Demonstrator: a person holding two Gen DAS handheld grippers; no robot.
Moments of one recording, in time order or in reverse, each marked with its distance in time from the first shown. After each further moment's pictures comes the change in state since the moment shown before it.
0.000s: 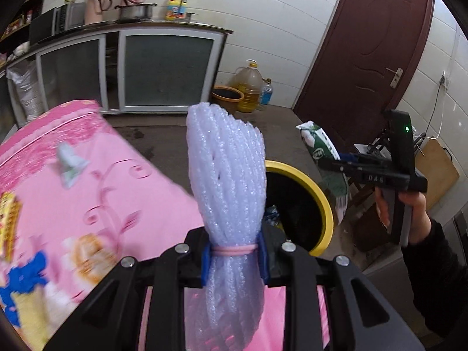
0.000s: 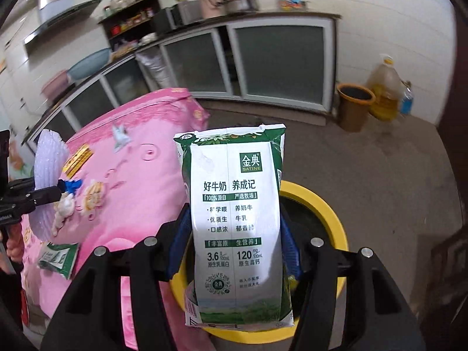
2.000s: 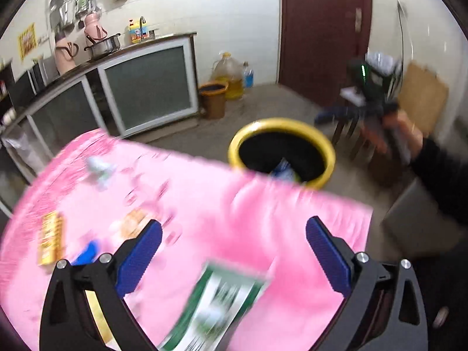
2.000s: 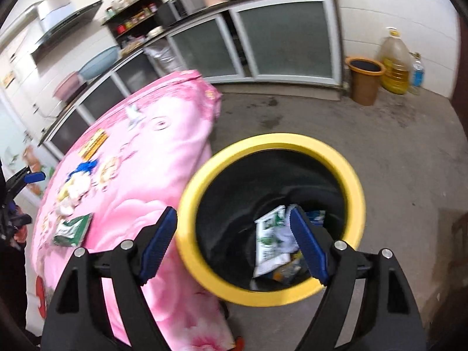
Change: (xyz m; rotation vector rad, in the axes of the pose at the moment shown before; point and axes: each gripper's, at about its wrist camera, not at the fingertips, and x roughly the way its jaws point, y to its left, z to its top) left arm -0.096 0.016 -0.086 0.354 0.056 0.098; right arm -0.010 -0.011 -0.052 0.039 0.065 0.130
